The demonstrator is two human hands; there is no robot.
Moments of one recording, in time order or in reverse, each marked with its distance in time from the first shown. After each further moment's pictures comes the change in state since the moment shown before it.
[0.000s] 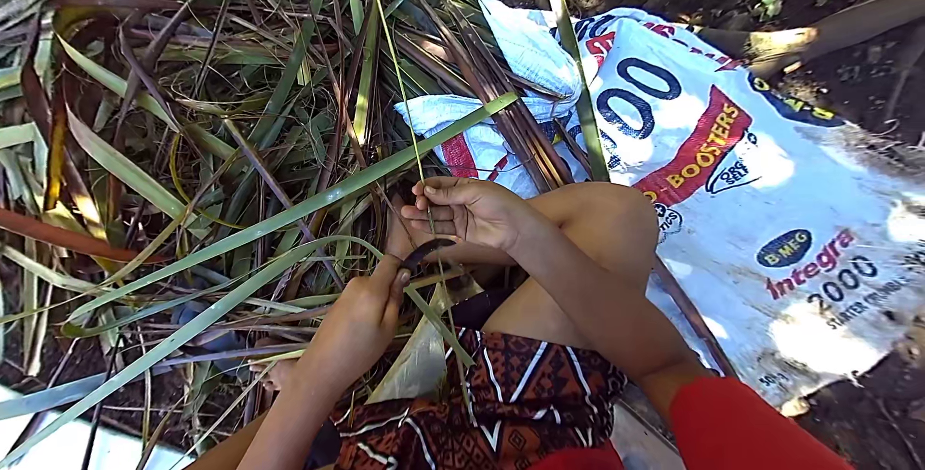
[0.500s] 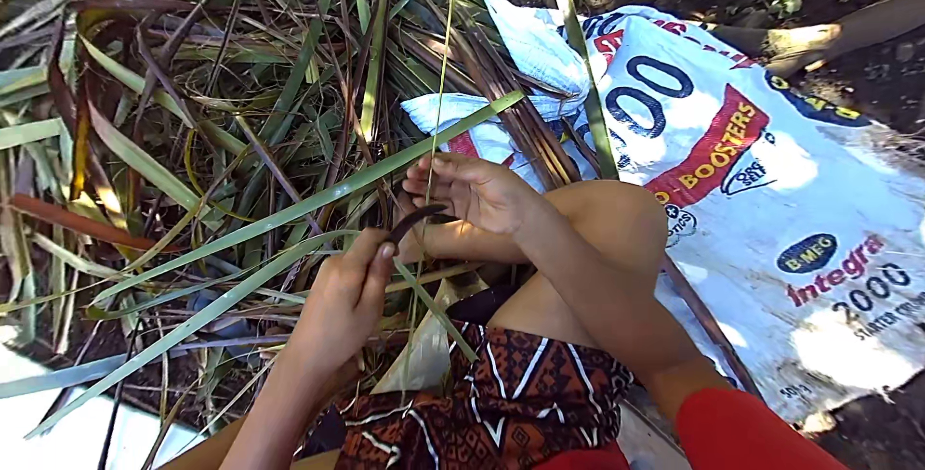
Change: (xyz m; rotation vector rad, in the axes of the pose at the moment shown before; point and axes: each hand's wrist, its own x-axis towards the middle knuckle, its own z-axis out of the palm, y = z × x) left_hand 0.001 0.003 -0.022 -0.153 0.264 0.062; right_hand 0.004 -0.010 0.001 -0.037 -0.093 -0.161
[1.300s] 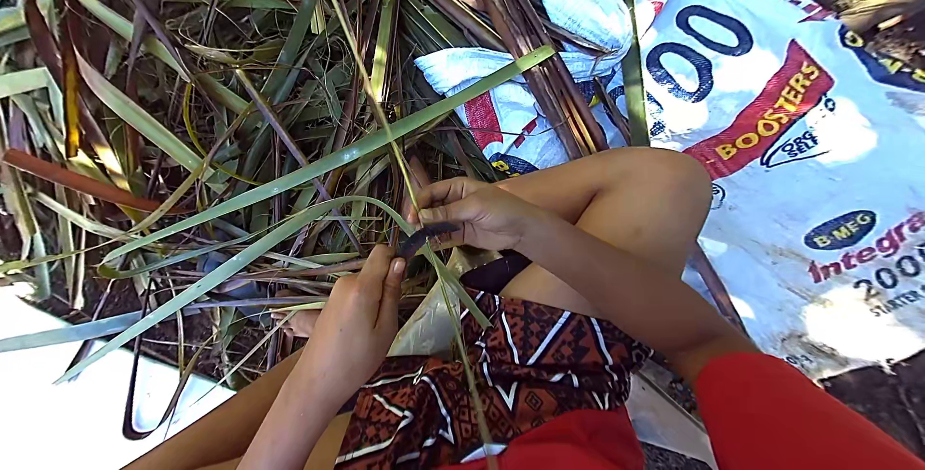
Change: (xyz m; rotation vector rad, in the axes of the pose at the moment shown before) left_hand -0.047 0.000 0.005 0.054 -0.075 -0.118; right_hand -0.007 0.058 0.001 -0.120 -0.381 0.100
